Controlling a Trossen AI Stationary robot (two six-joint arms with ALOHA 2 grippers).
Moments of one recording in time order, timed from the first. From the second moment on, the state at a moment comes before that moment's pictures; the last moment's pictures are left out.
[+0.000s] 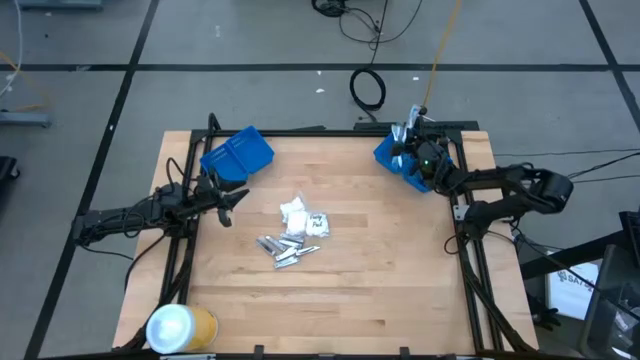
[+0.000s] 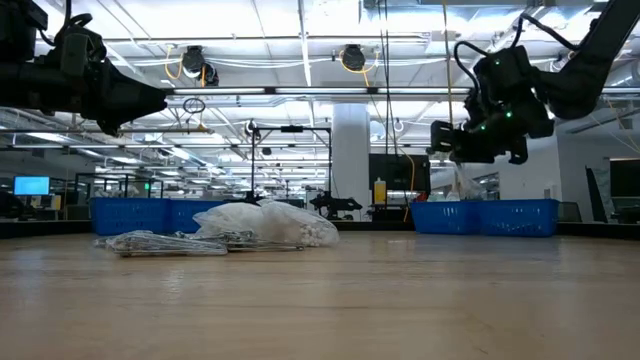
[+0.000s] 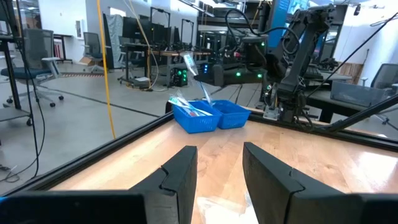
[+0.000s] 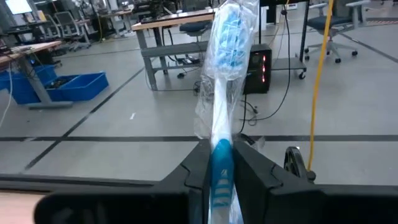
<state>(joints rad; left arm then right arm) 0.16 0.03 0.02 0.07 -0.18 -0.08 -0.66 1.32 0.33 0.80 0.70 0.30</state>
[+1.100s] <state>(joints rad) 0.16 0.03 0.02 0.07 -0.18 -0.08 -0.69 1.63 0.33 1.00 0.70 0.29</state>
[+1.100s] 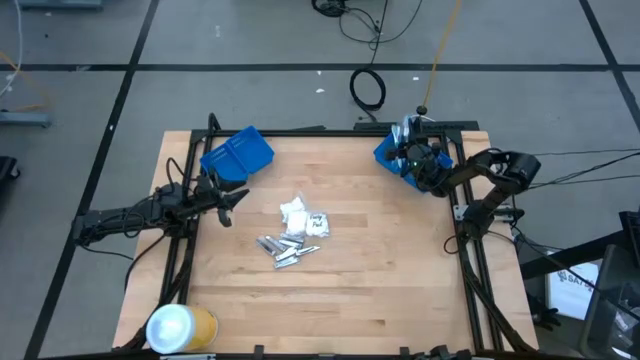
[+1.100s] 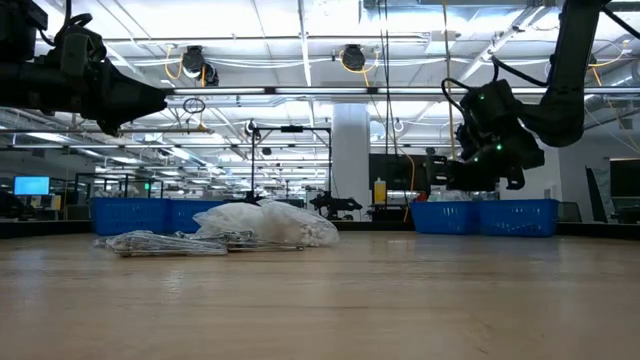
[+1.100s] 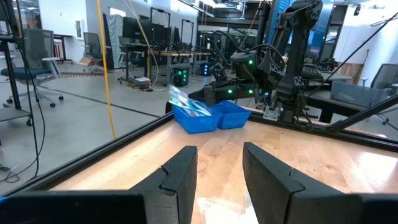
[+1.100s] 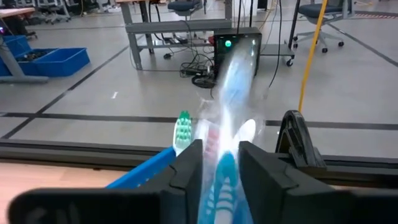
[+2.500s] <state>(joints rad) 0.16 0.03 0.02 0.07 -0.18 -0.08 0.08 0.69 0.33 0.52 0.31 -0.05</state>
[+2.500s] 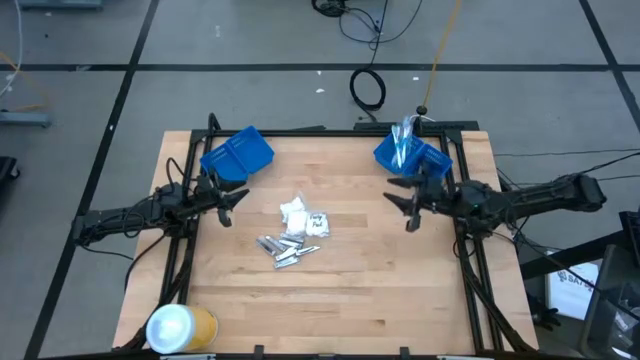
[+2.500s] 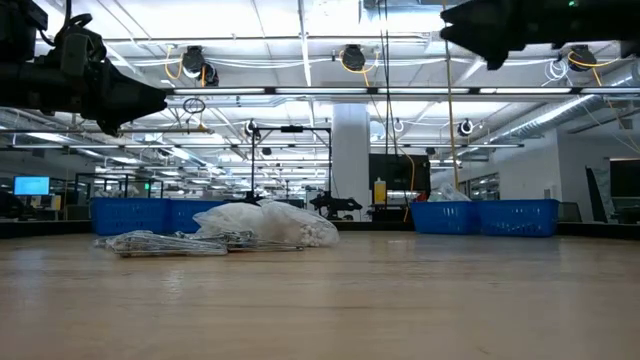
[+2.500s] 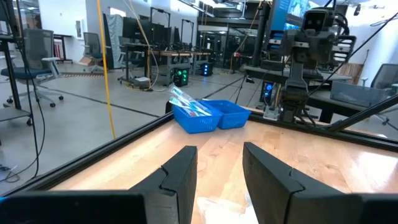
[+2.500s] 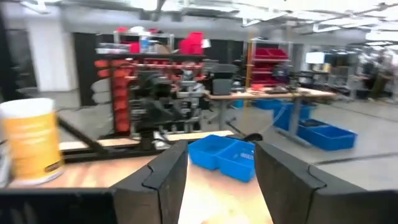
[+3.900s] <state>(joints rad) 0.16 0.03 0.02 0.08 -0.09 -0.44 0.20 0.06 0.25 -0.03 0.18 -0.07</state>
